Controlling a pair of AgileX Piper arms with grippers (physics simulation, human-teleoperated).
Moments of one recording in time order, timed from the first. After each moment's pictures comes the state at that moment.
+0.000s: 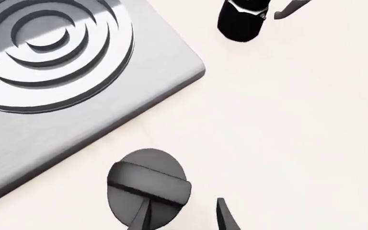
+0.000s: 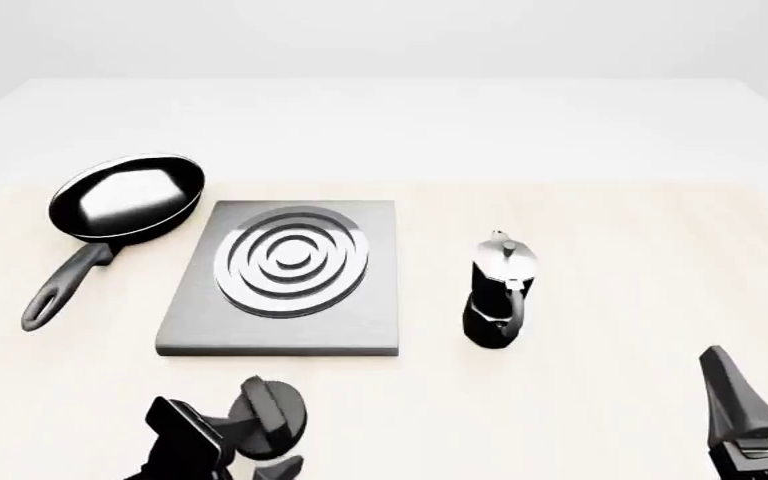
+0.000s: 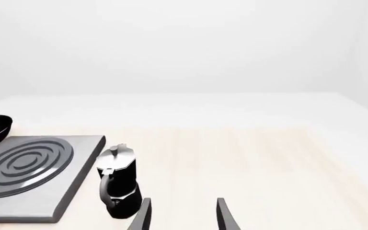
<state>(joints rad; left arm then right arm) -0.75 1.56 -0.01 -0.87 -0.12 0.02 0.00 0.00 0.03 0.02</state>
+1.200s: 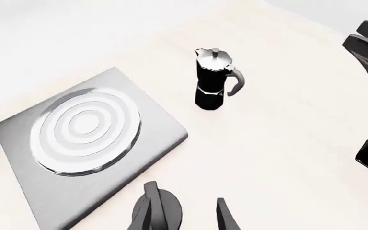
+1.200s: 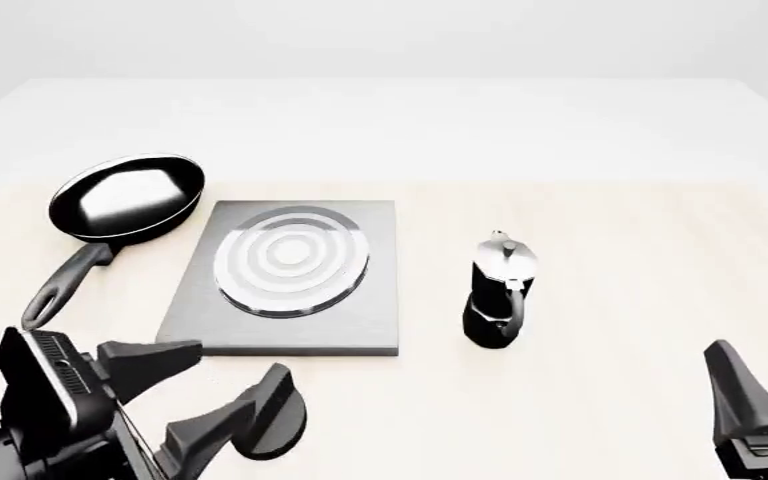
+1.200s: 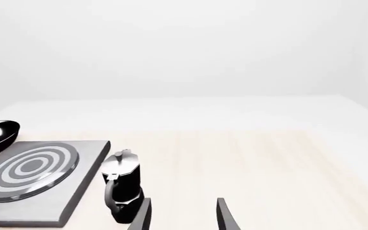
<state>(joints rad) -0.75 0.60 -0.28 0.14 -0.01 0.03 0.00 -0.03 0.04 0.04</state>
